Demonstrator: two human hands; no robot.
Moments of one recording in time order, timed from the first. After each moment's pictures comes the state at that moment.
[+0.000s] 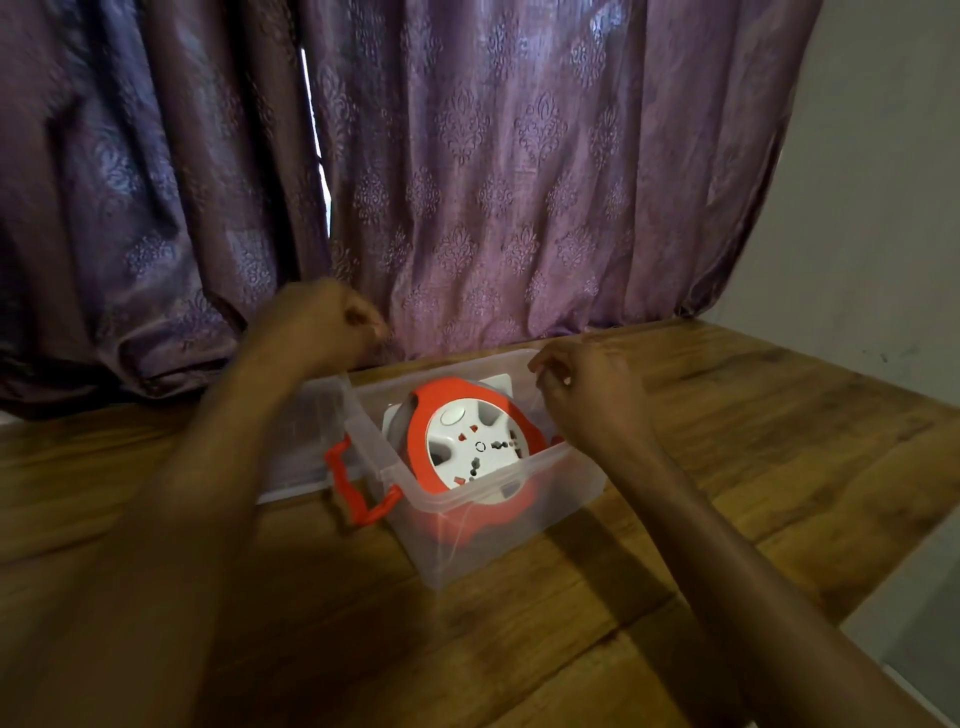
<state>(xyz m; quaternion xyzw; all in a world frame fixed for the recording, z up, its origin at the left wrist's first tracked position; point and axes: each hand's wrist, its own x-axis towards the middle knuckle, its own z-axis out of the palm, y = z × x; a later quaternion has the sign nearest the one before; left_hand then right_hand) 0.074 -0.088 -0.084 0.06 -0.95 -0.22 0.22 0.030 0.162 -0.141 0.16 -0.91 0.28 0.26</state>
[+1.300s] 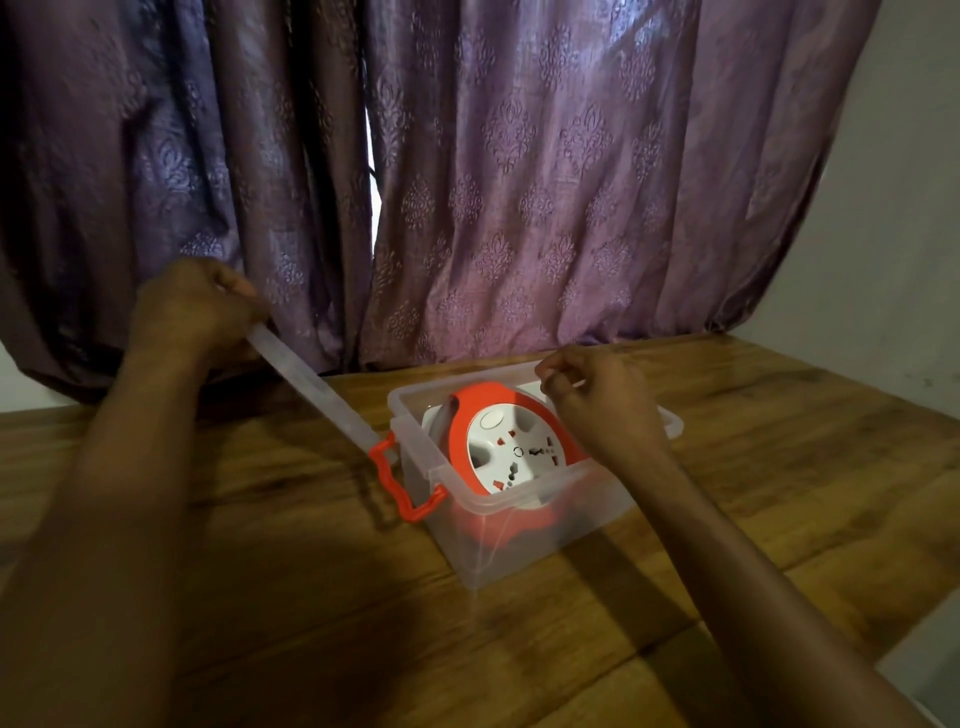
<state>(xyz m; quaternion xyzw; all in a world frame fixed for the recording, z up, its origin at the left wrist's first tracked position) 0.095 -0.195 -0.091 0.26 -0.80 -0.41 0.36 0.034 0.140 -0.141 0.19 -0.89 0.35 0.24</state>
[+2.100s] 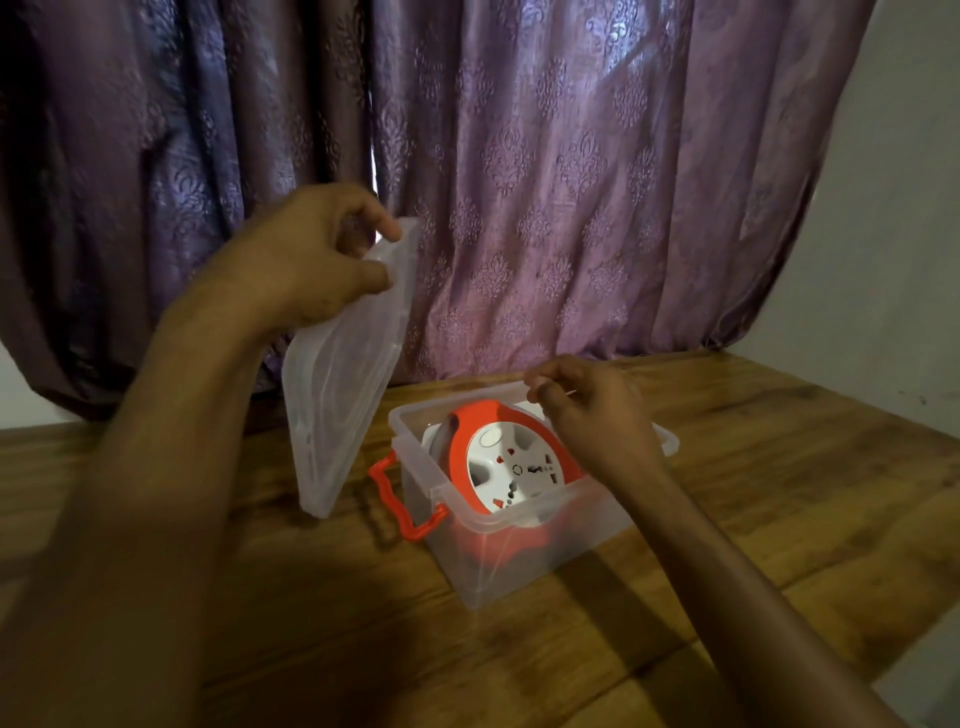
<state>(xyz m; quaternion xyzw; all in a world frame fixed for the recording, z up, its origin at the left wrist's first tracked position) 0.131 -0.099 -0.022 -0.01 -0.88 -0.33 0.33 0.049 0.137 -0.131 0.22 -0.86 0.41 0.22</state>
